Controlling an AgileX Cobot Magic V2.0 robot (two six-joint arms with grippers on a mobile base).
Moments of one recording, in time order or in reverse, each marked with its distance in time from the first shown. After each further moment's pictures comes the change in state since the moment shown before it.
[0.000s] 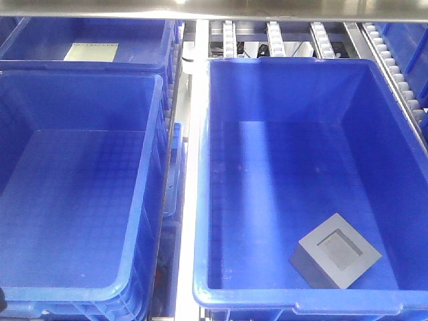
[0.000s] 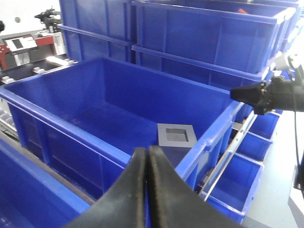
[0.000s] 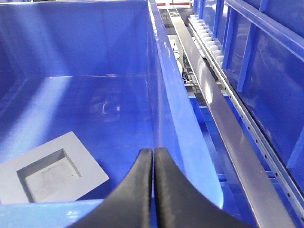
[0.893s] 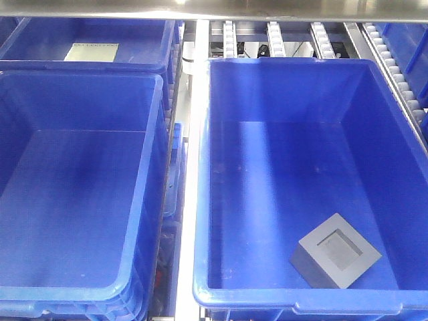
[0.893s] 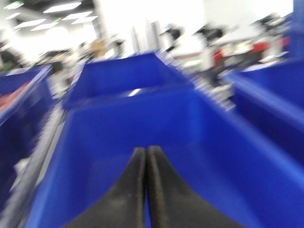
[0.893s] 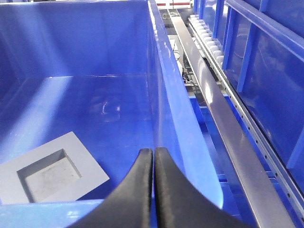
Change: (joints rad) left arm 0.844 -0.265 0.200 0.023 -0.036 0.070; right arm 0.000 0.000 0.000 0.000 0.001 0.000
